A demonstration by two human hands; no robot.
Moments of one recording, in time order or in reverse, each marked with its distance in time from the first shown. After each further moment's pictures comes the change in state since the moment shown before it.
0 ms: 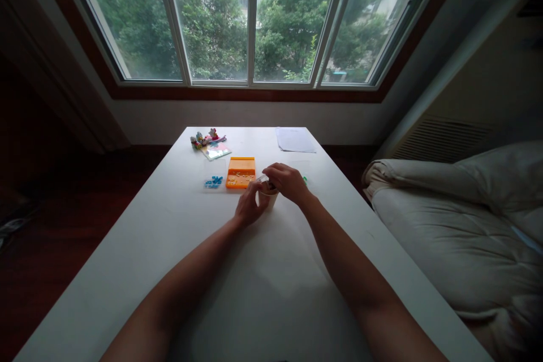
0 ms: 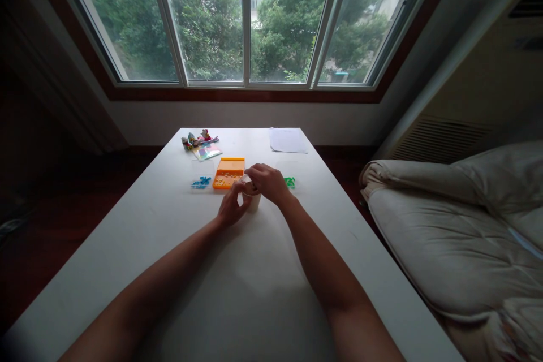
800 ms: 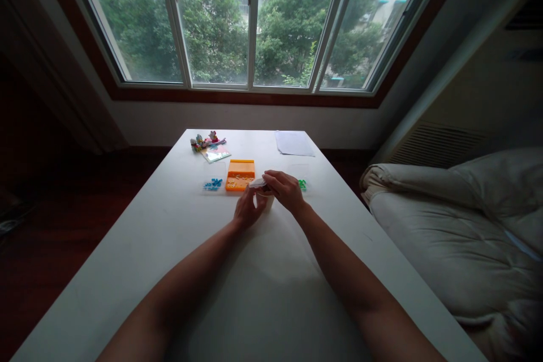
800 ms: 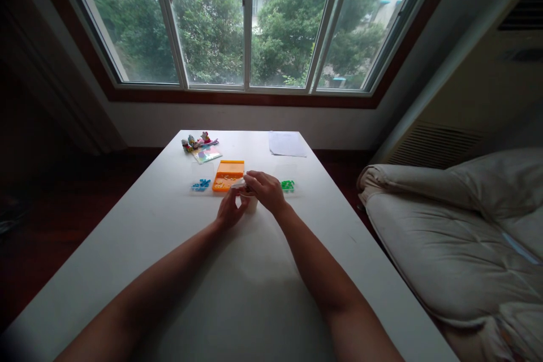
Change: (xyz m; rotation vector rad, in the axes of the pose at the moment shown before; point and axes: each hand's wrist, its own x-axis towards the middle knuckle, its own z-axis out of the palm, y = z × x) left_hand -0.001 -0.007 0.006 -0.032 0.094 0.027; right_hand -0.017 0.002 0.018 -0.115 0.315 -0.194
